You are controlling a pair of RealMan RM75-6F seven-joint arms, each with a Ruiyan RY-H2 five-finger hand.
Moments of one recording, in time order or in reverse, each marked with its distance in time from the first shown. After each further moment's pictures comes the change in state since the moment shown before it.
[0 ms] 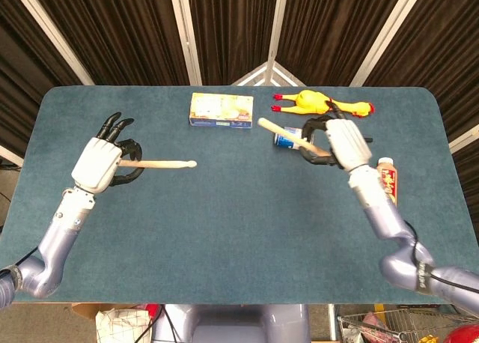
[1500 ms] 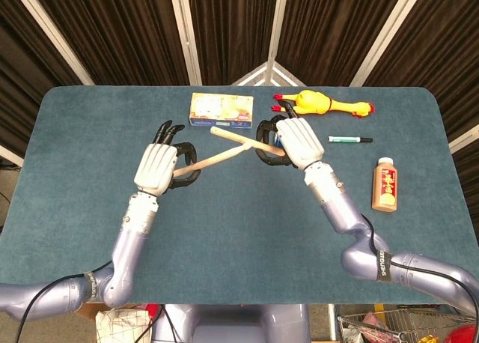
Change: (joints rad) left arm -0.129 -0.316 -0.187 -0.195 -0.380 -0.031 0.394; right arm 0.138 -0.114 0.020 -0.007 0.092 -0.028 -0.191
